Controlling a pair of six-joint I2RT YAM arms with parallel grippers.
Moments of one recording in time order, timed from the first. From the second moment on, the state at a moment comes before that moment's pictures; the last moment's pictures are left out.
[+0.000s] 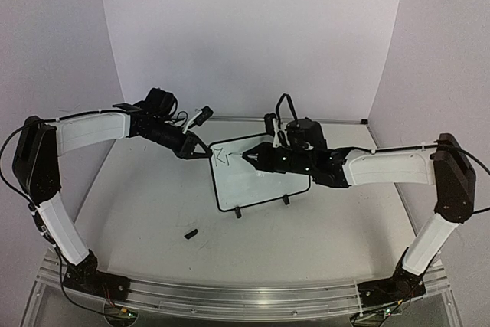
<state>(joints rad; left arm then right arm) -0.51 1.72 1.33 -0.47 0.71 0.16 0.84 1.71 1.10 0.23 -0.12 0.67</state>
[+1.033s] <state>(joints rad) -0.51 1.72 1.33 -0.47 0.70 0.16 0.84 1.68 1.03 0.19 -0.09 0.67</state>
